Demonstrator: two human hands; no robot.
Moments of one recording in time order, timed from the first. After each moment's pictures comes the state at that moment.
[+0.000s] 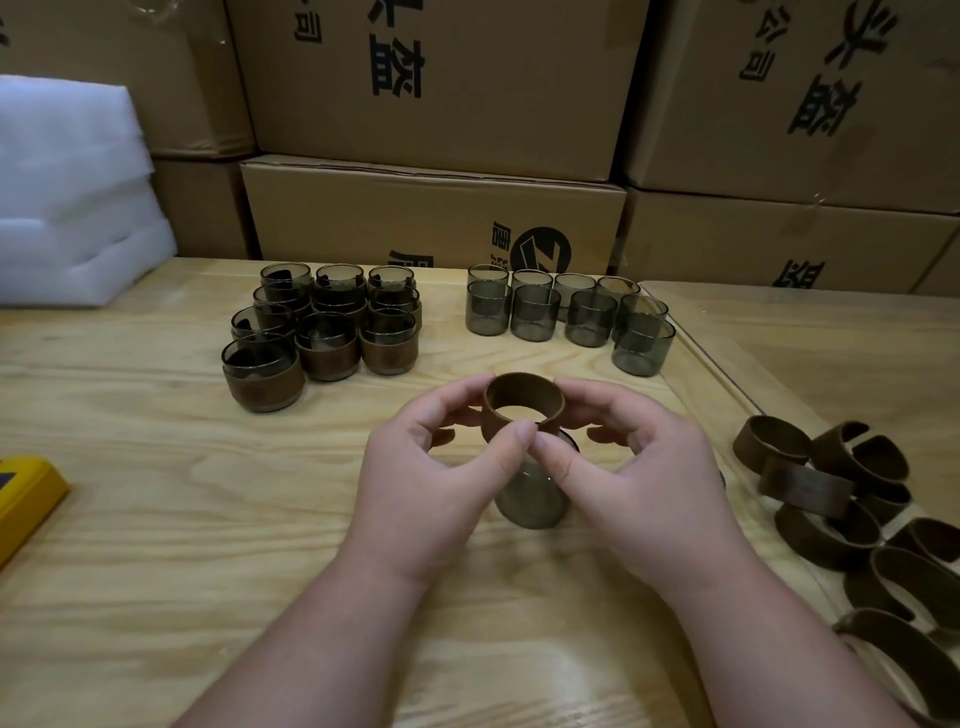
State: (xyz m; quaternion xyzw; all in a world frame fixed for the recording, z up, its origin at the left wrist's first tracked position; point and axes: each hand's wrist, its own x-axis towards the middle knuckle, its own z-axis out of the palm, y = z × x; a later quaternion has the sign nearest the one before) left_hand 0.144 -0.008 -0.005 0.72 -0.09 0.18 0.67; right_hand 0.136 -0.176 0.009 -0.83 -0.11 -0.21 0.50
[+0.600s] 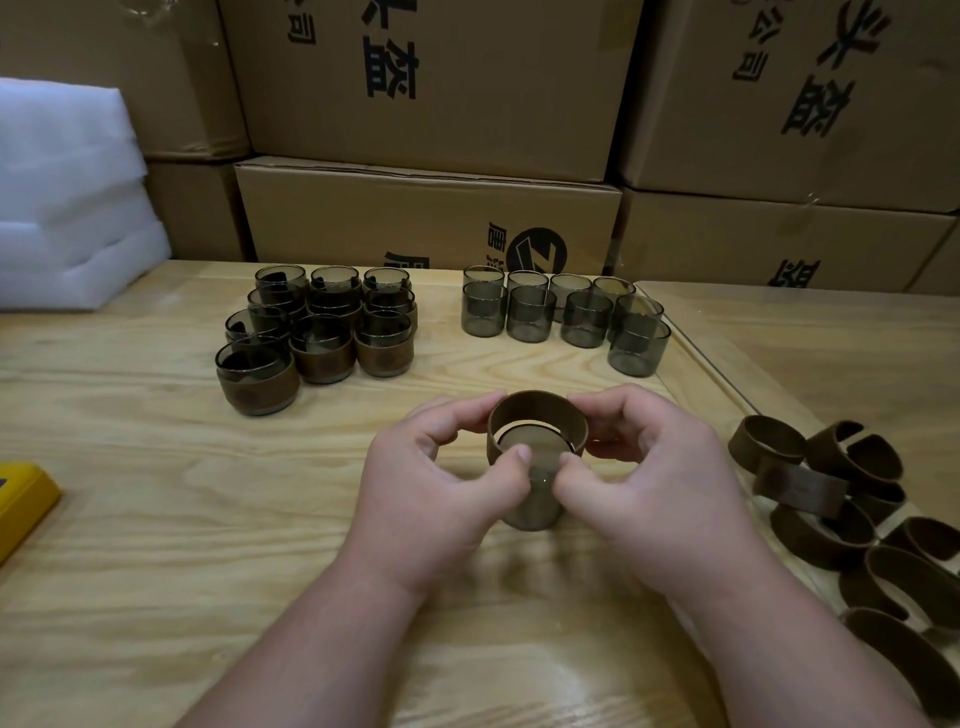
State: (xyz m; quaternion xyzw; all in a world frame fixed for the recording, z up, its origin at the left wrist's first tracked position) left_hand 0.142 -0.011 -0.005 0.72 -0.12 0.19 0.66; right_hand 0.128 -0.183 0.017 -0.85 -0.11 -0.20 0.48
